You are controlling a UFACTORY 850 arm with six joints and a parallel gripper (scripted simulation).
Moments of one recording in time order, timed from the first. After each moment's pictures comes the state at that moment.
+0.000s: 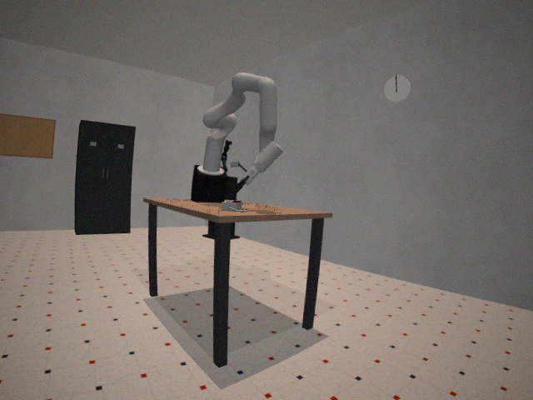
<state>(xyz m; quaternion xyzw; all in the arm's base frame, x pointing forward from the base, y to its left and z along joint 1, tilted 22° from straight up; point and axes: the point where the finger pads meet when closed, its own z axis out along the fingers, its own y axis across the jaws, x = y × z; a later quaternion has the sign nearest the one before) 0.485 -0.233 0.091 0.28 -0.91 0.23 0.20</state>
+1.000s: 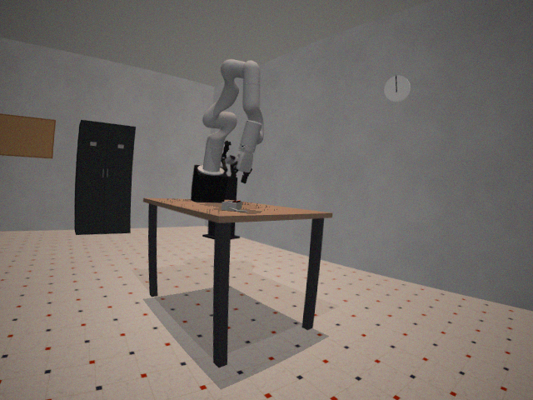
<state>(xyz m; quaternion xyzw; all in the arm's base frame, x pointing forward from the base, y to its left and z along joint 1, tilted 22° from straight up) 0.479 -0.225 0.140 0.02 -0.99 0.12 -0.05</state>
